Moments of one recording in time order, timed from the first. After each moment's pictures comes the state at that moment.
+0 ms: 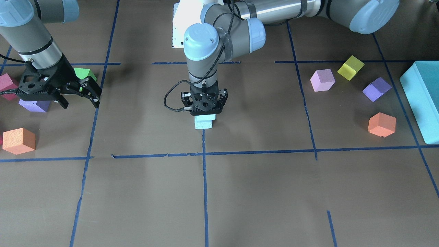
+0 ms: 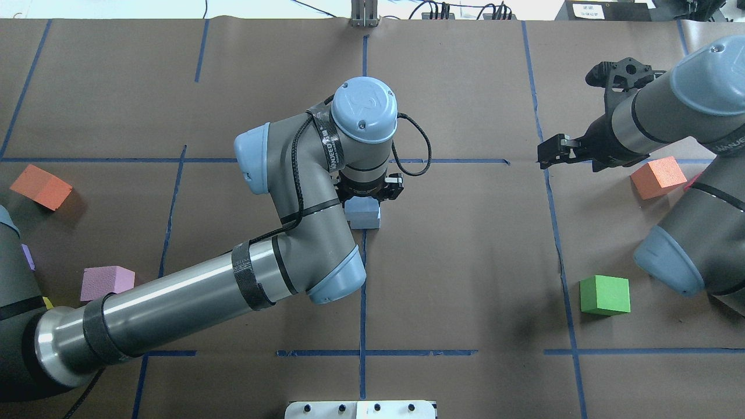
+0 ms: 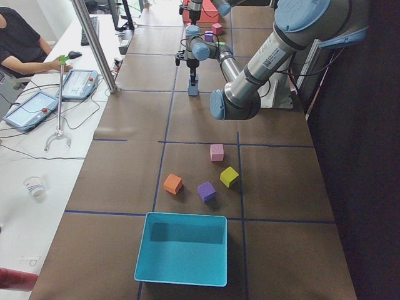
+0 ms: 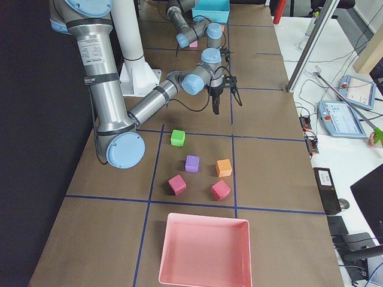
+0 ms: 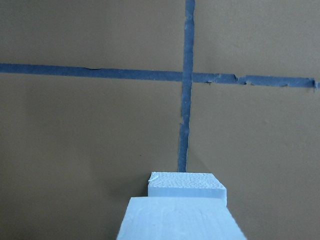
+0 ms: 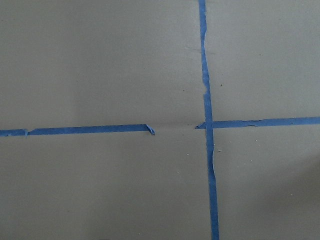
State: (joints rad) left arm -0.53 -2.55 -1.37 -1.49 -1.90 -1.22; right arm 0.86 -1.35 1.99 -1.49 2.01 1.00
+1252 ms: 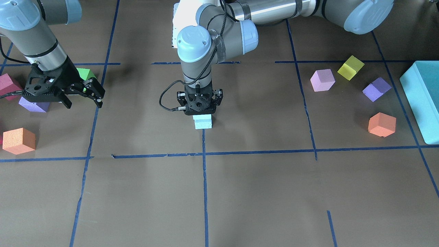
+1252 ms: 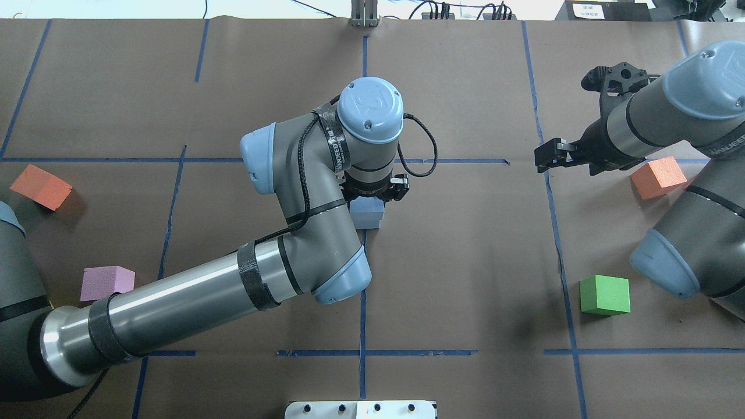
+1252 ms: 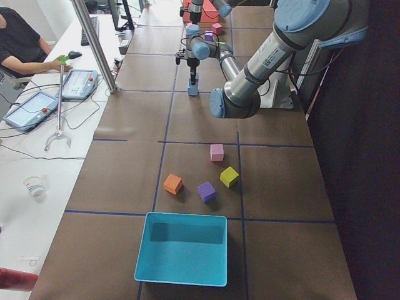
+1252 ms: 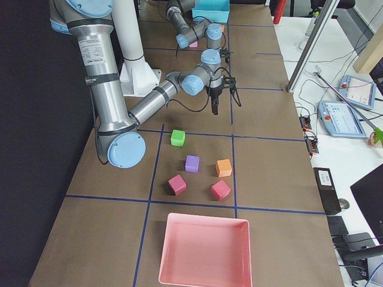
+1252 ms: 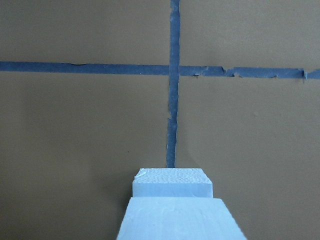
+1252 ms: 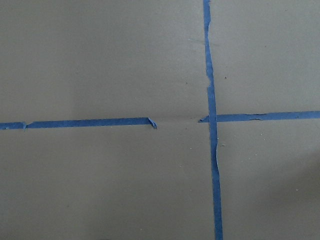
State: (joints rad) left arm -0.53 -2.57 -1.36 -1.50 -1.90 -1.21; right arm 0.85 -1.34 1.99 -1.49 2.01 1.00
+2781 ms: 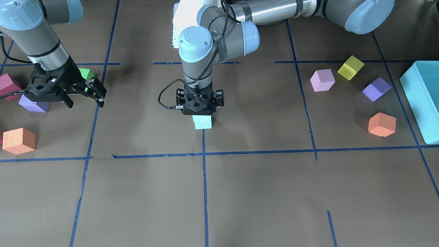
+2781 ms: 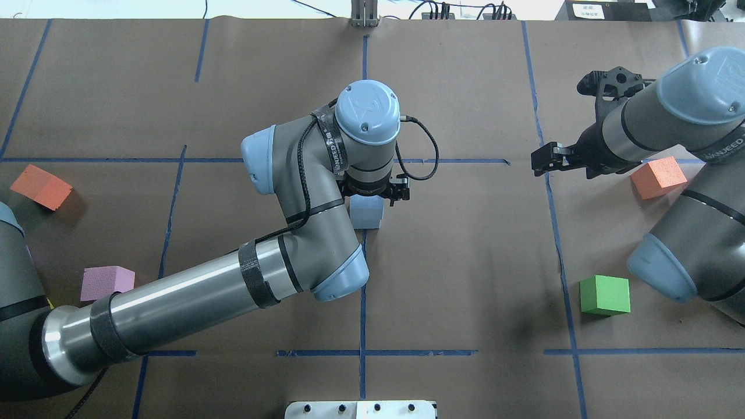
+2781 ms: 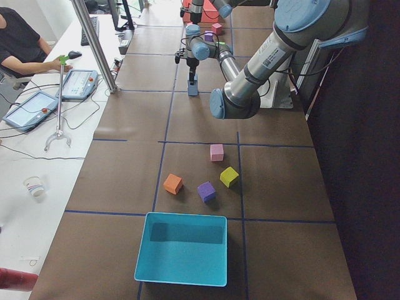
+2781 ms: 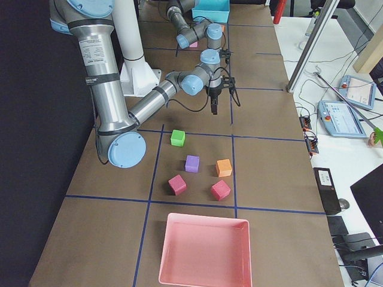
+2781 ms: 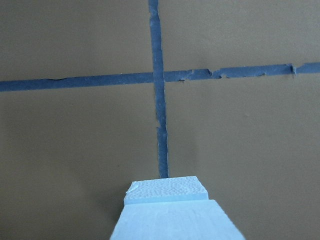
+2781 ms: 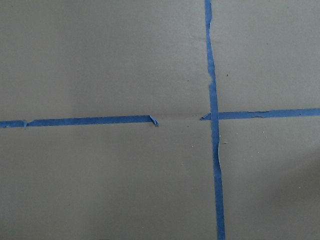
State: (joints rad) left arm -0.54 -2.56 -1.41 -1.48 -1.90 -1.13; right arm 0.84 -1.34 1.99 -1.49 2.00 1.01
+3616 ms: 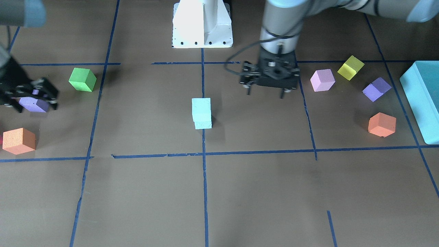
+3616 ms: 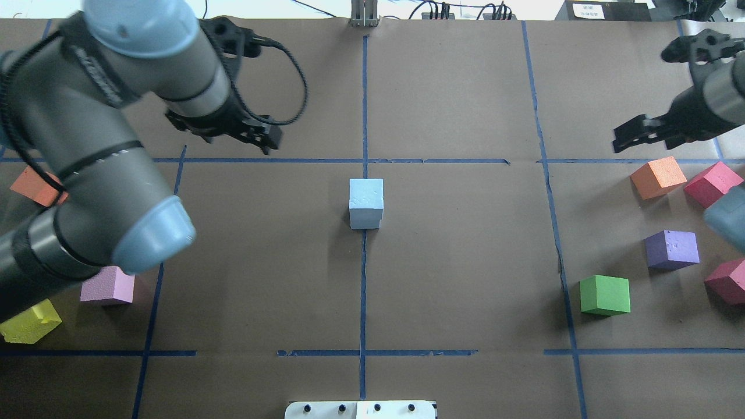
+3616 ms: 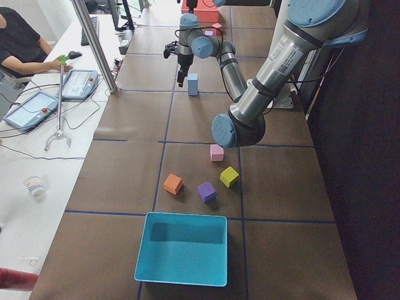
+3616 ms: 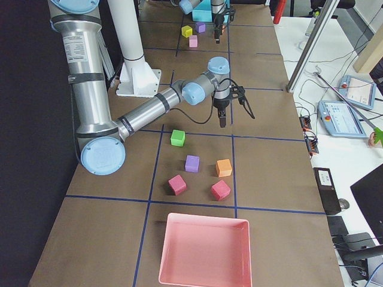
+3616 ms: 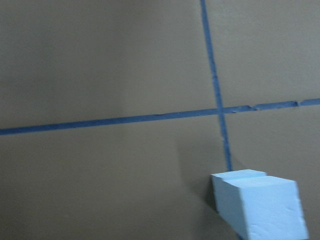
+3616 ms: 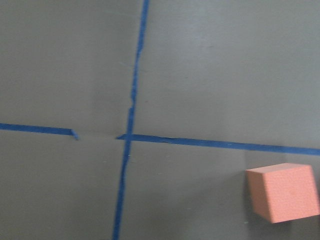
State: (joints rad) left arm -0.82 -2.20 -1.92 -1.28 -1.98 -0.74; right arm 1.12 -1.46 1.96 -1.51 2.17 0.60
